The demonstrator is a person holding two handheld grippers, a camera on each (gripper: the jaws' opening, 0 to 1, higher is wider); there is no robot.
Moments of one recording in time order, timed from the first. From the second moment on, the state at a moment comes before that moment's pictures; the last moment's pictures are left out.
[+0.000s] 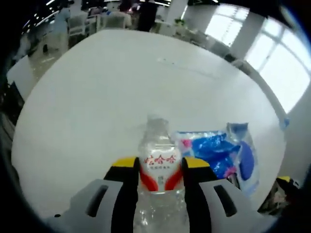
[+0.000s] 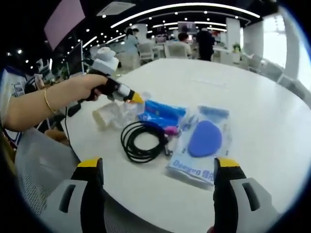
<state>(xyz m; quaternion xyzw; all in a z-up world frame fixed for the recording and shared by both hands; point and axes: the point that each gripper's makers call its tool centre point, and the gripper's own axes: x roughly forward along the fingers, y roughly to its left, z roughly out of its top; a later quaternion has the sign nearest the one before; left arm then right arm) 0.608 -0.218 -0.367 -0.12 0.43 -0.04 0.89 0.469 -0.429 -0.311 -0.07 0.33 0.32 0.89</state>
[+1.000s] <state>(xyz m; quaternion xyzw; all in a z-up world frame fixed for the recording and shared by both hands) 0.597 -0.223 -0.316 -0.17 0.37 -0.07 0.91 0.467 -0.427 -0.308 -0.08 0.32 0.33 0.88</state>
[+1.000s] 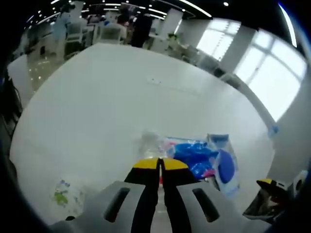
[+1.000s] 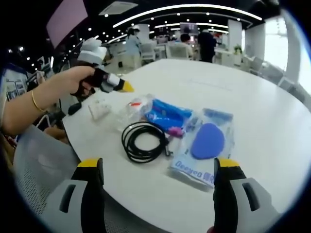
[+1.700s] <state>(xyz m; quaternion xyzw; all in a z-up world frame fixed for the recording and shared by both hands) 0.598 -0.229 -0.350 -0.15 0.43 -0.06 0.89 0.466 -0.426 -0.309 -0.08 0.32 0.33 0.88</state>
